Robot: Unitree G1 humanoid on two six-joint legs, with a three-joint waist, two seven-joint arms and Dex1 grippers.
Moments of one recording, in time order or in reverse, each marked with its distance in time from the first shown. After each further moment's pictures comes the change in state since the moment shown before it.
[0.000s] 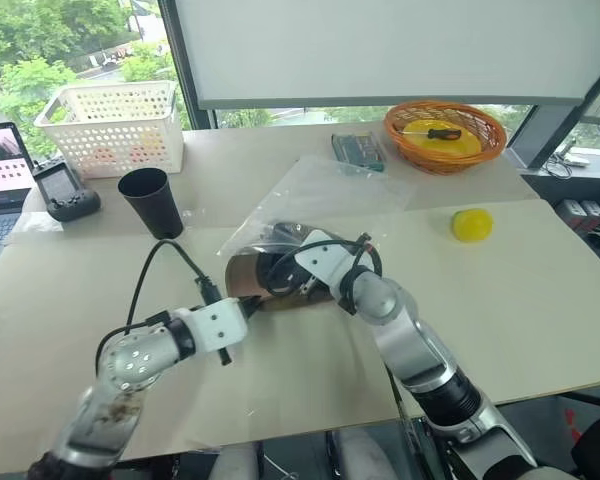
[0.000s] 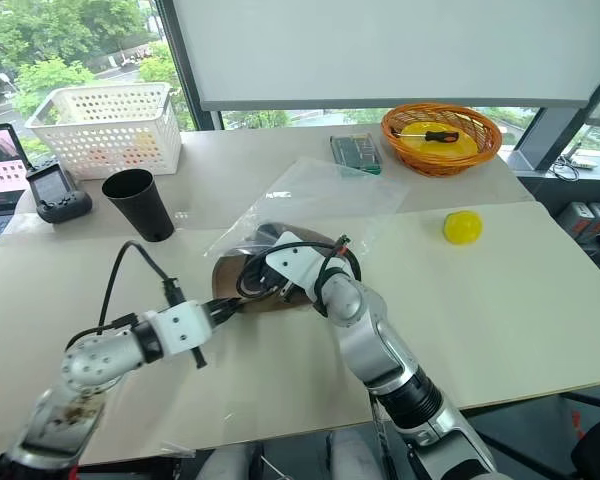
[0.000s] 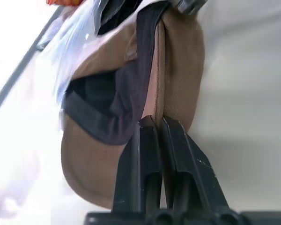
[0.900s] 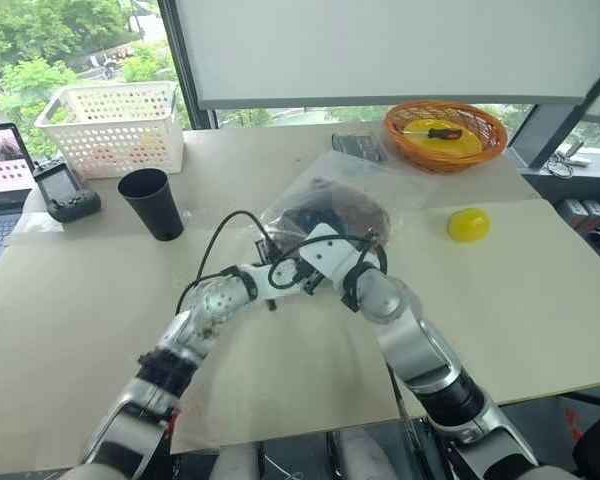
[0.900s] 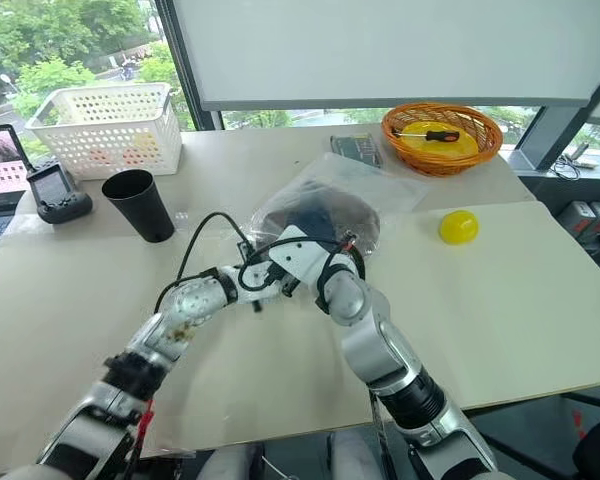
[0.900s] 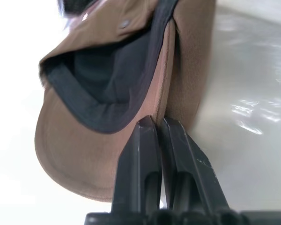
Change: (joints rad) left arm -0.509 -0.234 -0.324 0.746 0.313 -0.294 0.234; right arm -0.003 0.001 -0.003 -0.057 -0.005 0.070 -0.040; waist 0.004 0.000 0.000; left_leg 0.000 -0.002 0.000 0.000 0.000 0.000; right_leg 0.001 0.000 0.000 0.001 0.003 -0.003
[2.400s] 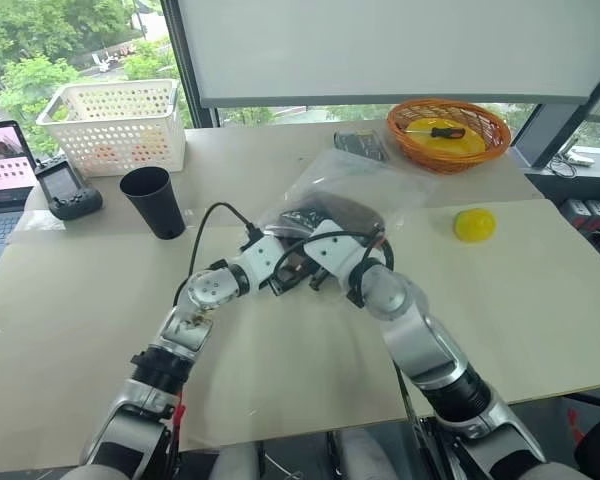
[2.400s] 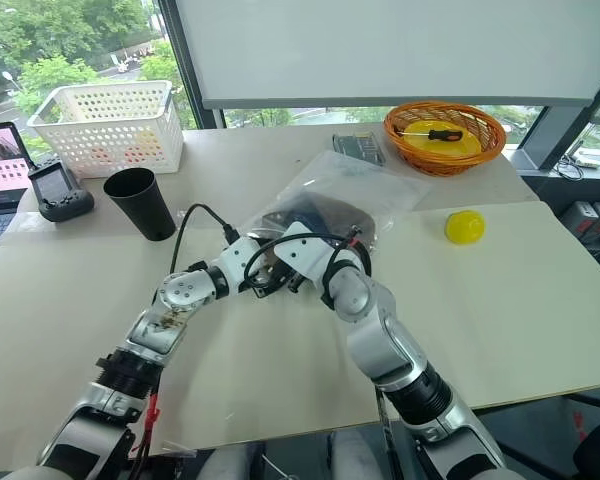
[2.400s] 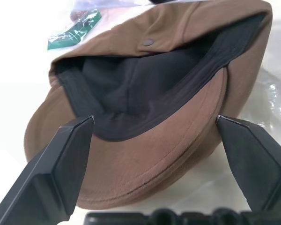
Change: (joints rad) left arm -0.117 -0.049 0.047 0.151 -0.239 0.134 -0.055; right arm -0.015 -0.039 -0.001 -0.001 0.003 0.000 -0.009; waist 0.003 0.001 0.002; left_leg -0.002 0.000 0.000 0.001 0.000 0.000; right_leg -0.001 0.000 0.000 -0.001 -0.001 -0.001
